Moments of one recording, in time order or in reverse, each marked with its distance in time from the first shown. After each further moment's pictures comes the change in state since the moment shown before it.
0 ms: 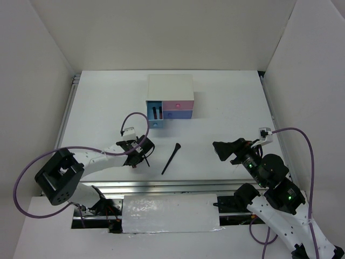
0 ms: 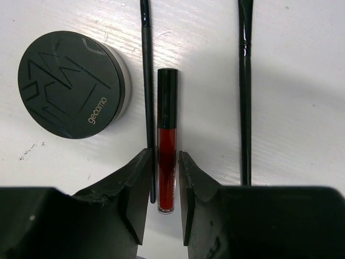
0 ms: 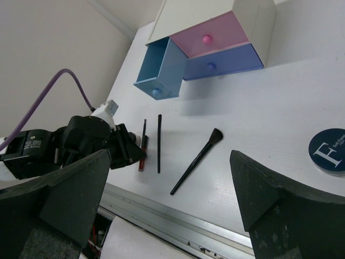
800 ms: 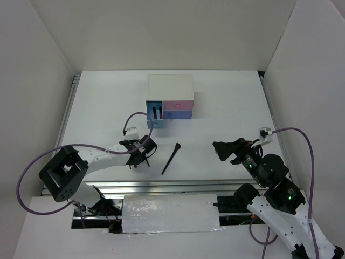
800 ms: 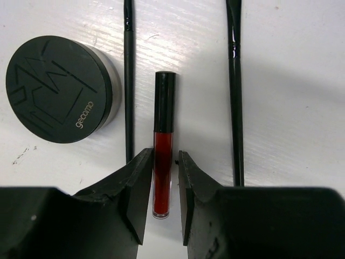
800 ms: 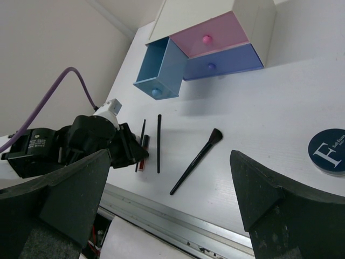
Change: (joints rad) left arm -0.019 0.044 0.027 -0.002 -0.014 0.000; right arm 0.000 0.000 0.000 0.000 0.000 -0.002
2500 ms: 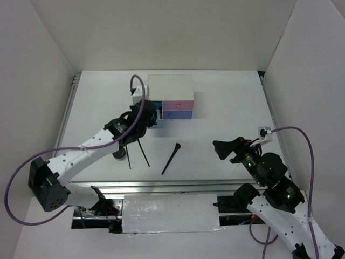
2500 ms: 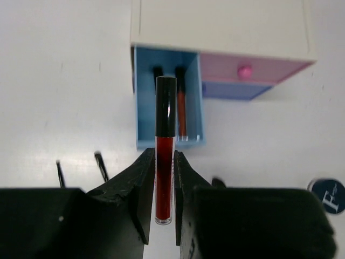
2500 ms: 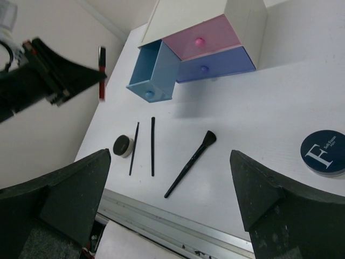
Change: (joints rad) left arm -0.029 -0.175 0.428 0.066 -0.031 0.383; right arm 0.000 0.010 0.000 0.005 0.025 -0.009
